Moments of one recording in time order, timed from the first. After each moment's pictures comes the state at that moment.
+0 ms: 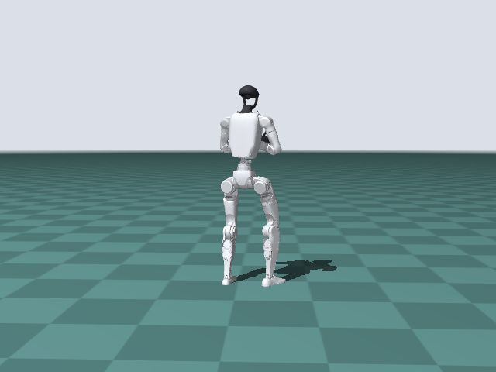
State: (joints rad) left arm -0.43 0.29 -1.09 -0.28 -0.43 -0.12 -0.36; right arm -0.22 -0.37 0.94 -0.46 0.66 -0.05 0.26; waist -0.07 0.04 0.15; left_leg 0.08 0.02 0.13 0.20 -0.38 0.01; right_leg -0.11 -0.23 -0.34 0.40 -0.24 0.01
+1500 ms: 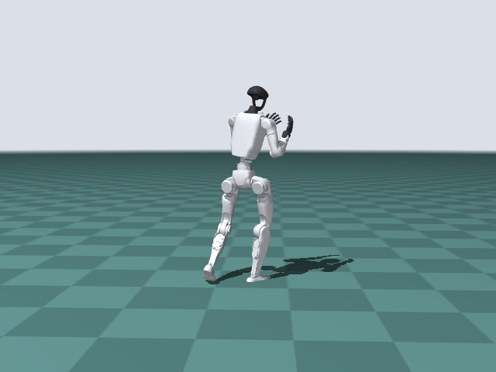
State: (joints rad) left arm -0.55 0.16 -0.36 -0.23 -0.32 -0.37 0.23; right arm -0.22 -0.40 0.17 -0.54 0.52 -0.37 -0.16; waist -0.16 0.12 0.23; left_leg -0.02 0.27 0.28 0.88 -0.15 0.04; right_leg -0.13 -0.02 -0.30 0.35 -0.33 -0.08
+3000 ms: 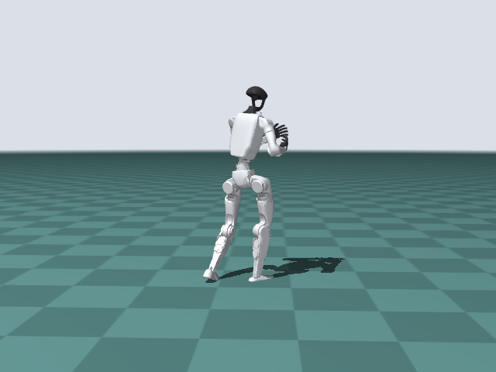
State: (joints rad) left arm -0.58 0.27 -0.61 -0.17 -0.25 -0.24 0.03; right arm -0.06 -0.57 0.38 -0.36 0.67 -0.25 0.02; waist -0.17 0.17 0.30; left_leg 0.03 0.24 0.15 0.73 -0.31 -0.05; right_leg -0.04 0.04 -0.32 0.24 -0.29 -0.03
